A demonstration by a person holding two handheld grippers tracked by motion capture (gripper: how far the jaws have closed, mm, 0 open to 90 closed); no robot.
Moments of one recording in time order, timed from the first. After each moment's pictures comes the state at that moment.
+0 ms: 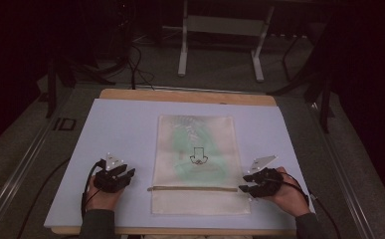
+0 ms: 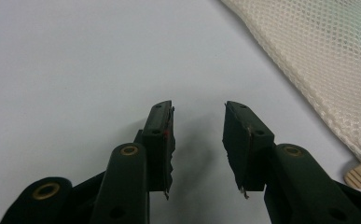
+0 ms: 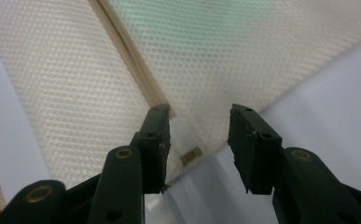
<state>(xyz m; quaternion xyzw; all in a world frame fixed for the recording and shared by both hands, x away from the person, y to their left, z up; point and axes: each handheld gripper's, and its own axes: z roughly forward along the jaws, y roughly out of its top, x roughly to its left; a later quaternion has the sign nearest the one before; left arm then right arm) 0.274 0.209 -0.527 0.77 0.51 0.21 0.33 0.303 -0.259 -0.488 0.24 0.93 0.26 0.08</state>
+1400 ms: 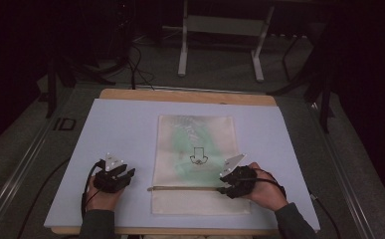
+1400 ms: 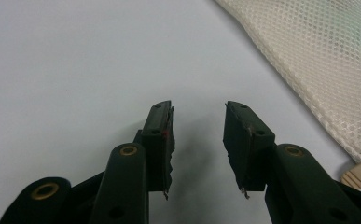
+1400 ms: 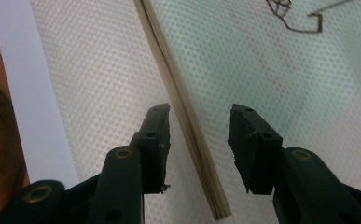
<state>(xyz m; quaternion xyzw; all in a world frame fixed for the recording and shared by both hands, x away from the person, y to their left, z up) 0.272 0.208 -0.527 0.76 0.51 0.21 0.34 0.302 -0.185 -0.479 0.15 0.96 0.24 0.06</state>
